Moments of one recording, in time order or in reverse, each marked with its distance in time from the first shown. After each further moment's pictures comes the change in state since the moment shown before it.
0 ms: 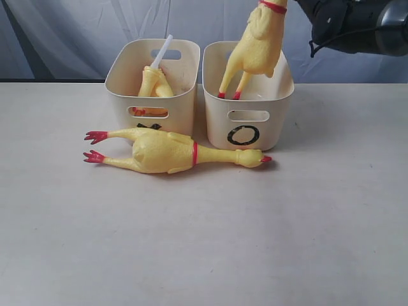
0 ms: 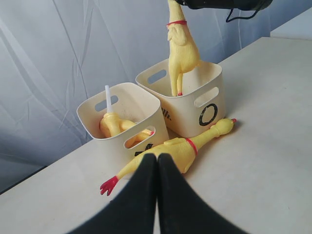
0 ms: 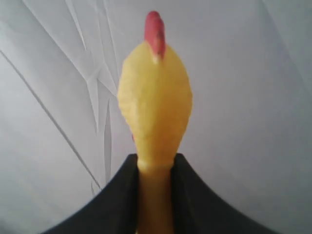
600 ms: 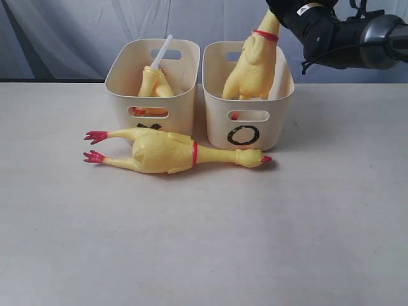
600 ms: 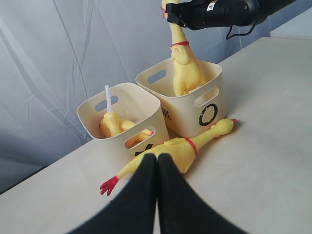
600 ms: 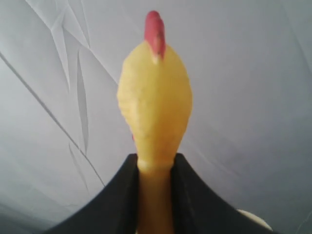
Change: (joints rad) left arm 0.000 0.000 0.000 0.000 0.000 0.000; right arm 0.000 0.065 -0.002 -0.002 0.067 0.026
